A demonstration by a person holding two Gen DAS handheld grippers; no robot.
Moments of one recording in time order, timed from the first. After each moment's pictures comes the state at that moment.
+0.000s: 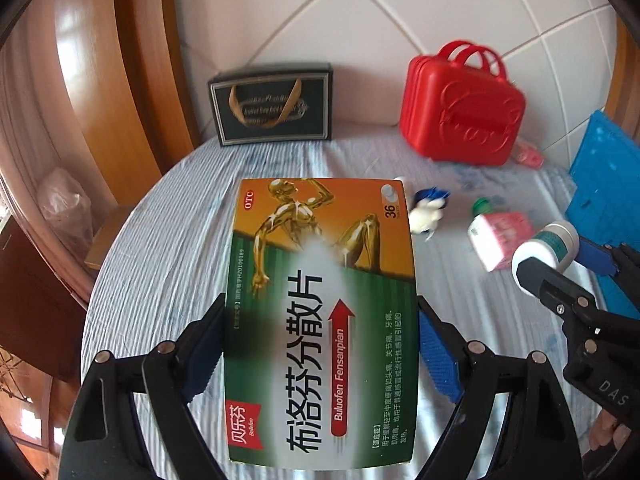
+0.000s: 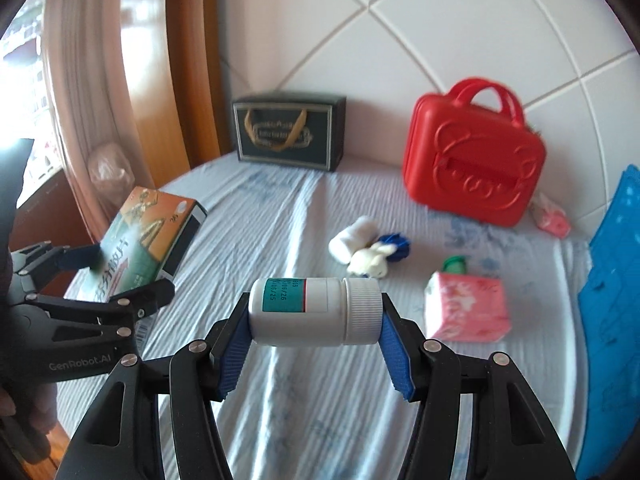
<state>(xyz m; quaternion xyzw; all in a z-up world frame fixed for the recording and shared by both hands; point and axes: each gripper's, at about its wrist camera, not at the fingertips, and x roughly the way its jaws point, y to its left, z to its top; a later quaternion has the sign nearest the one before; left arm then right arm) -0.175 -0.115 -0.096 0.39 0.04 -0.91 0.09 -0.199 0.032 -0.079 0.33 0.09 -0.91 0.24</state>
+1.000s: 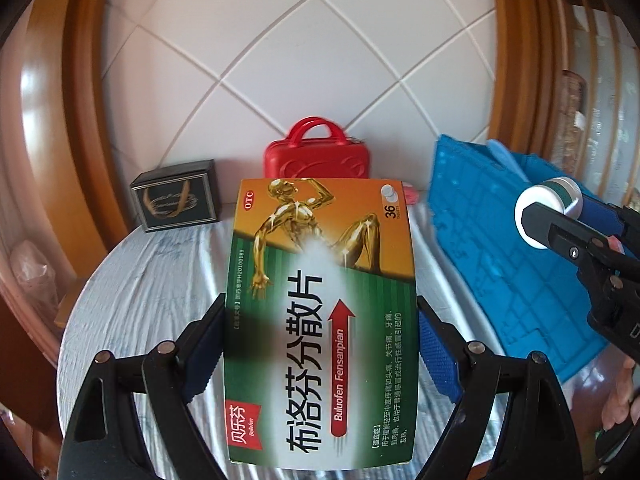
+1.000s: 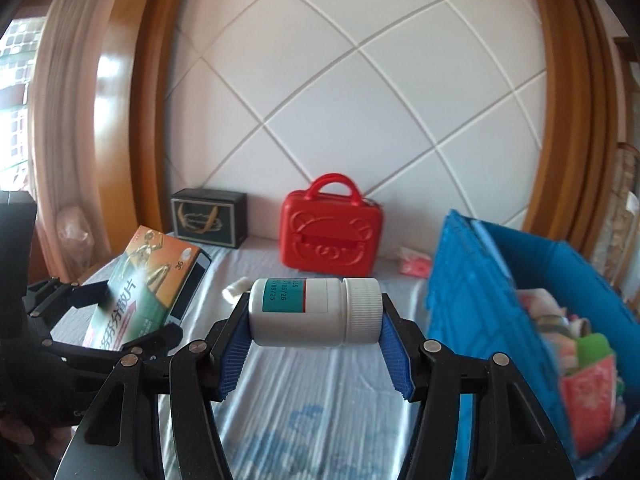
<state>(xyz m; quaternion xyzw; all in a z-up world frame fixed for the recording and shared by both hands) -0.061 0.097 0.010 0.29 0.00 -0.96 -0.04 -0.062 0.241 0.054 0.21 0.08 -0.97 0.12</state>
